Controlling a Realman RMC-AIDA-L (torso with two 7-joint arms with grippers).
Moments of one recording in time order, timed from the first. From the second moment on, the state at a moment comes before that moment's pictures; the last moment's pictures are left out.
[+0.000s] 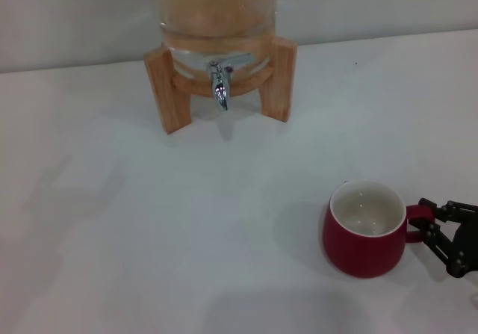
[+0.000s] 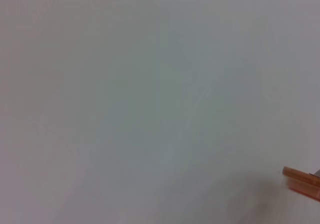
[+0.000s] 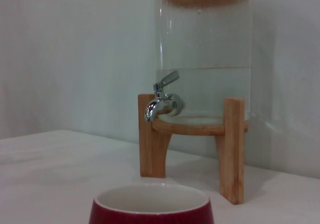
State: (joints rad) left arm -0.24 -2.07 0.24 0.91 -1.50 -1.64 1.51; right arm 0.14 2.01 -0.59 -0.23 1.55 1.56 -2.59
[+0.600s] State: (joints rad) left arm -0.24 -2.07 0.25 0.91 -1.50 -1.64 1.51; right arm 0.16 2.01 -0.58 -0.19 1.58 1.55 -2.55
